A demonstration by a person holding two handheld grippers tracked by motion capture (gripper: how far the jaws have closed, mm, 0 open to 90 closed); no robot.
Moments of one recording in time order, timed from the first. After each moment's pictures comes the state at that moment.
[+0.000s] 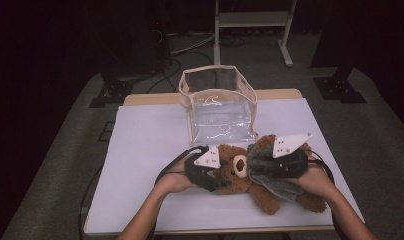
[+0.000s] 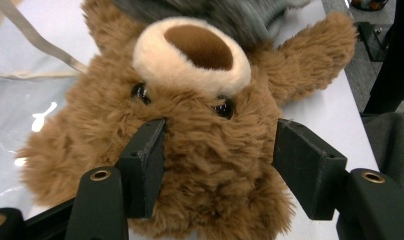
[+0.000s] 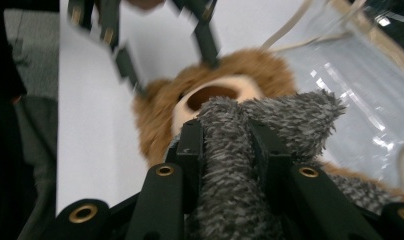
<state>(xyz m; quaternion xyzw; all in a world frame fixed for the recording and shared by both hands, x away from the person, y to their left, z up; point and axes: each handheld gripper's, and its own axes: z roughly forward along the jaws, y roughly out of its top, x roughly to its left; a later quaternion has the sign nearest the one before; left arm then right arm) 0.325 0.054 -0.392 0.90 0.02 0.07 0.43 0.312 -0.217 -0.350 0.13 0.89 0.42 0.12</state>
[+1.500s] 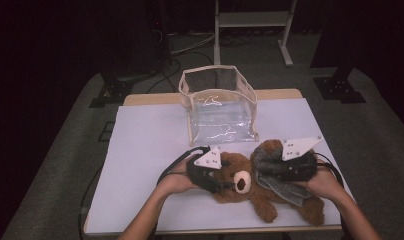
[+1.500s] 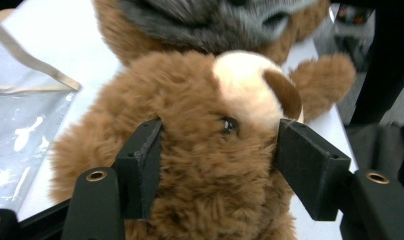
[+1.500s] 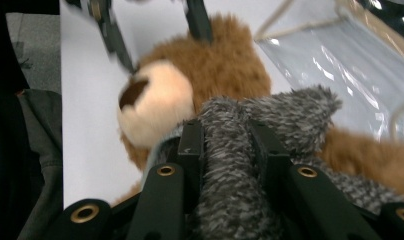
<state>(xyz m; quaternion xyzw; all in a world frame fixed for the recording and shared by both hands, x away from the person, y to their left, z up) 0.320 0.049 -0.392 0.90 0.01 0.06 0.44 0.304 -0.234 -0.355 0.13 0.89 0.42 0.11</state>
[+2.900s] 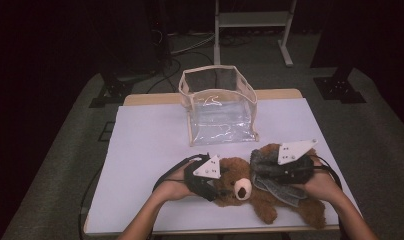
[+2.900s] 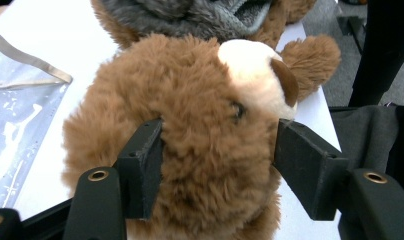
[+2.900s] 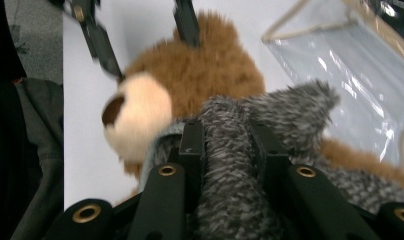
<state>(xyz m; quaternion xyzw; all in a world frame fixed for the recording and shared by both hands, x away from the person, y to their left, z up) 0.304 0.058 -0.386 0.90 0.00 0.07 0.43 0.298 -0.232 -0.360 0.12 0.90 0.41 0.12</state>
